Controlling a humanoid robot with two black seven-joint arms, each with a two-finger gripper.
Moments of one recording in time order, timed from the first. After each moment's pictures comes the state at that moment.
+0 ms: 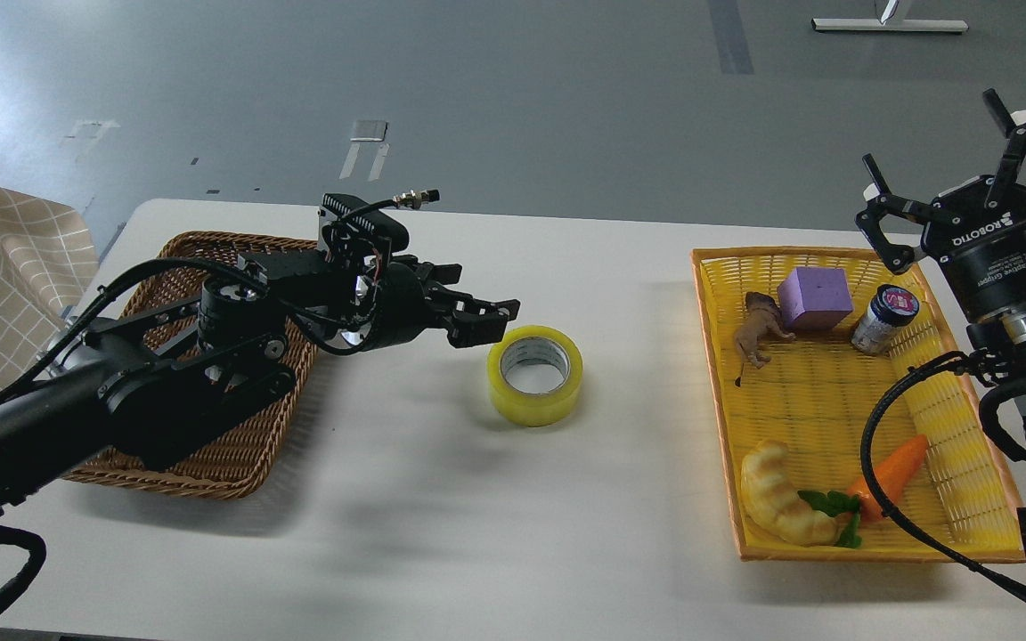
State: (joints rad) left arm -0.76 0.42 -0.56 -1.28 1.98 -0.38 -0.07; right arm 0.28 -0.17 1.68 1.25 -0.23 0.49 -0.23
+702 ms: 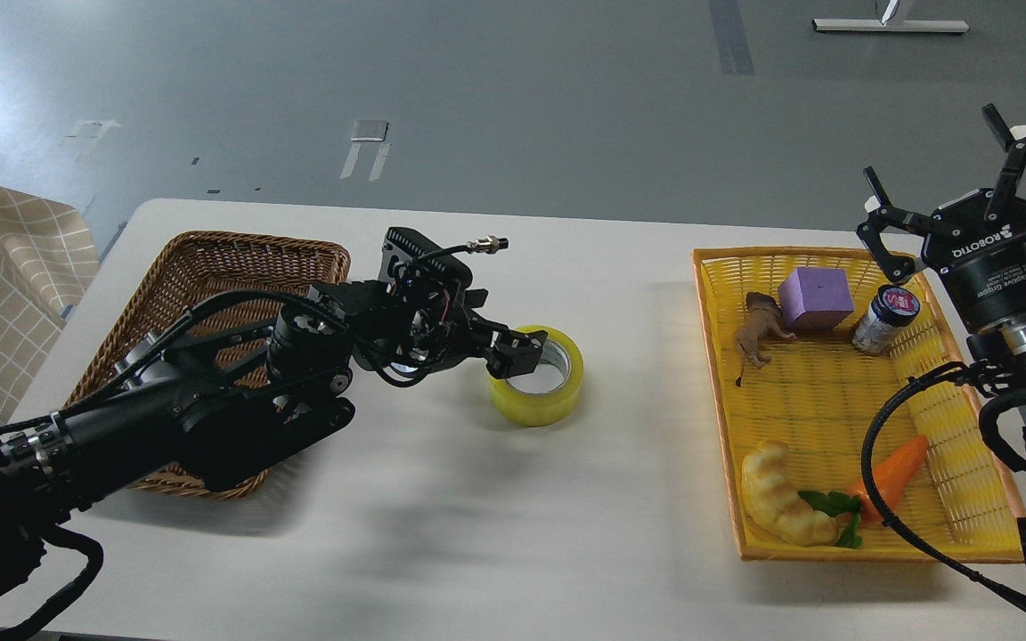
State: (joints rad) left arm -0.78 0.30 -0.46 -1.25 2.01 -0.38 0.05; right arm 0.27 -0.17 1.68 1.25 -0.23 0.49 -0.23
